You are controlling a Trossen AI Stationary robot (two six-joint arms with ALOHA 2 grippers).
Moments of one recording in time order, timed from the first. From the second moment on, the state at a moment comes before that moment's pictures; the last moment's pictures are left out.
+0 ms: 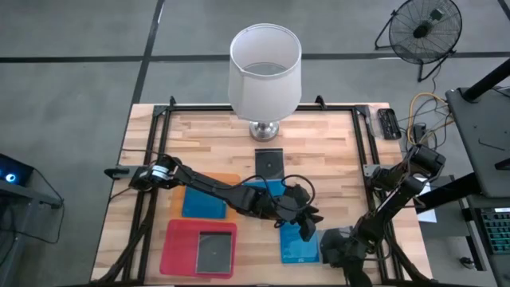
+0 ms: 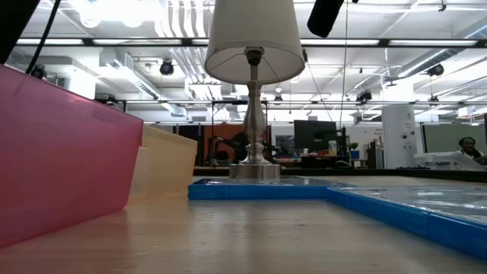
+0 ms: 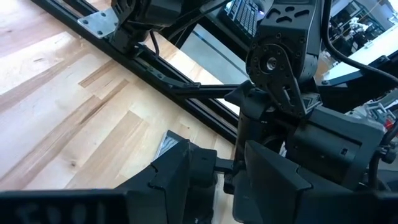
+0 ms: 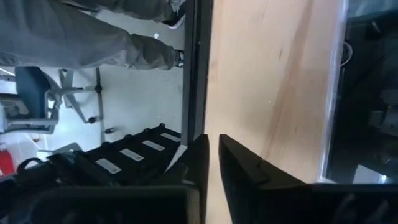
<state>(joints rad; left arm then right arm) -0.30 2.16 1.94 -0.12 -0.27 -0.79 0.96 1.65 0.74 -0.06 -0.33 1.05</state>
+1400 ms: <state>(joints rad) -0.30 2.16 1.94 -0.12 -0.25 -0.80 0.73 1.63 0.71 -0.35 -0.28 0.64</state>
